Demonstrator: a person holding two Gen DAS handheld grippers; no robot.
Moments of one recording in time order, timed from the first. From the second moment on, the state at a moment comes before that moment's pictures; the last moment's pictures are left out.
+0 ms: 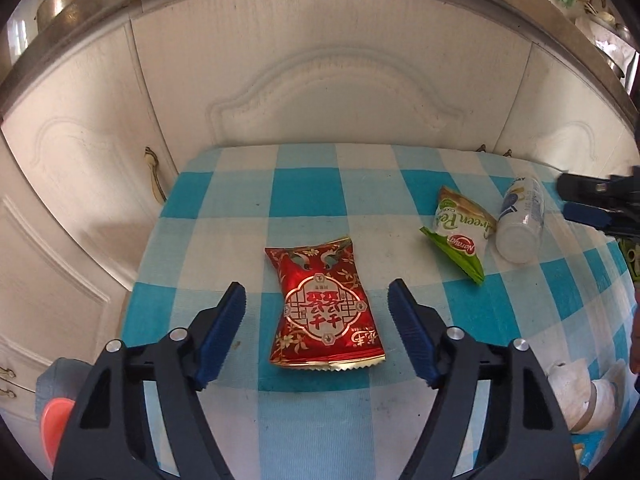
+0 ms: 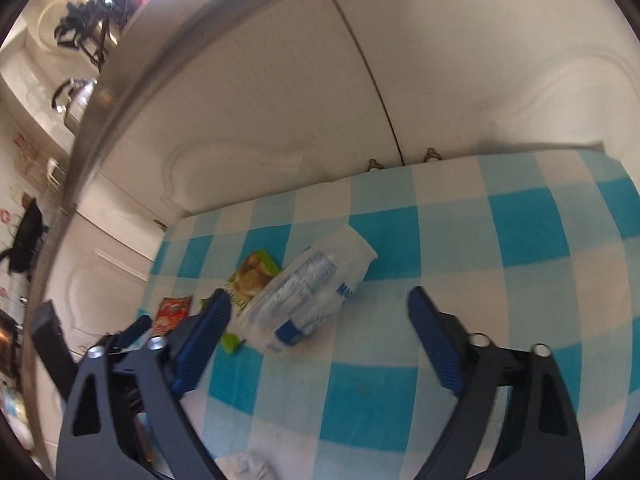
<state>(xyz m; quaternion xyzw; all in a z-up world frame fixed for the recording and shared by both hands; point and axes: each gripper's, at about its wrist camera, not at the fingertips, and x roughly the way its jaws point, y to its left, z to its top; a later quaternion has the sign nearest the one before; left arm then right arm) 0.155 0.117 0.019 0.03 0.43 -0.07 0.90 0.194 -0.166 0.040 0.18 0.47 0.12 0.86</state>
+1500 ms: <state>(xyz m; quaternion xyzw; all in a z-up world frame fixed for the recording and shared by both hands) 0.076 0.107 0.017 0.03 0.45 -0.18 0.88 0.163 -0.029 0.024 -0.10 0.51 0.33 0.79</state>
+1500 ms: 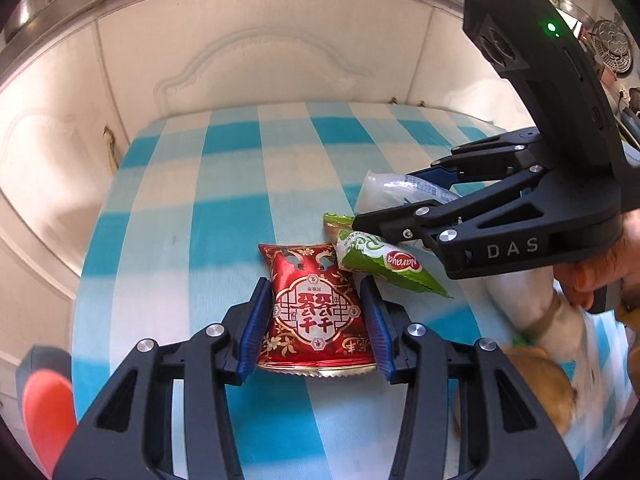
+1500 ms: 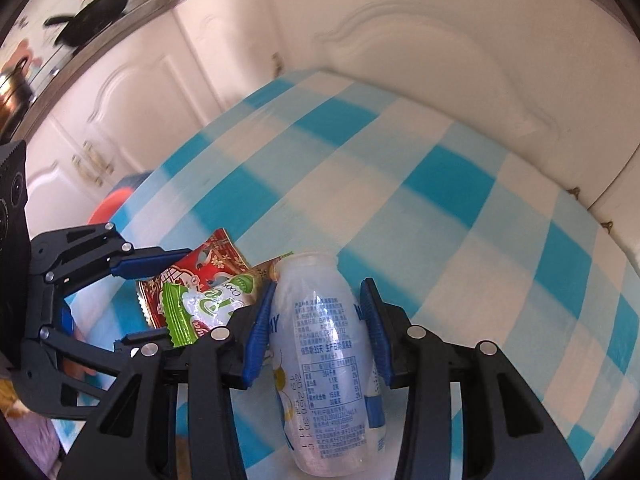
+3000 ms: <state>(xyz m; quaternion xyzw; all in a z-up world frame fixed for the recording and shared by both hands) -0.133 0.273 0.028 -0.13 0.40 -0.05 0.90 -0.027 -0.052 0.092 0.08 0.42 0.21 0.88</state>
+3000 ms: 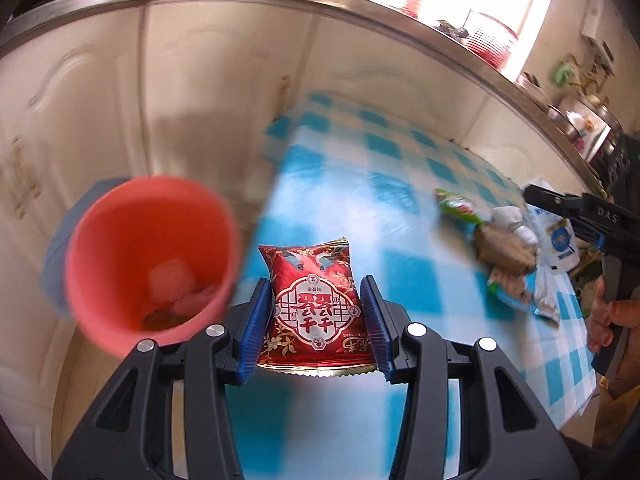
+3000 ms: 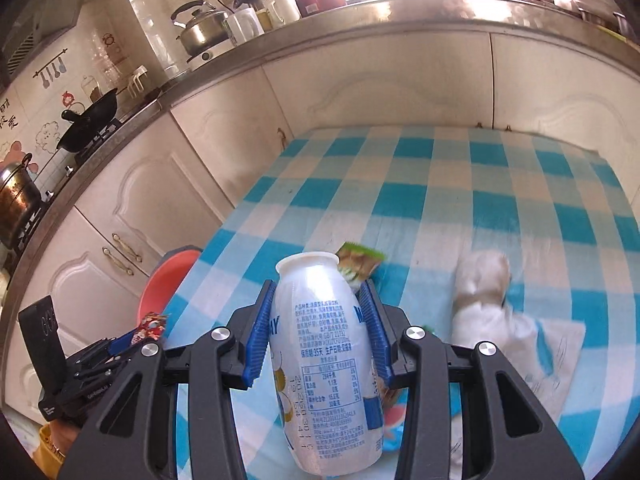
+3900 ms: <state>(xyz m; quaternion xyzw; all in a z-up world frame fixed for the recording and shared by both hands) -0.186 0.437 0.053 -0.18 0.37 0.12 0.90 -0.043 0.147 0.123 -0.01 0.45 0.38 0.81</state>
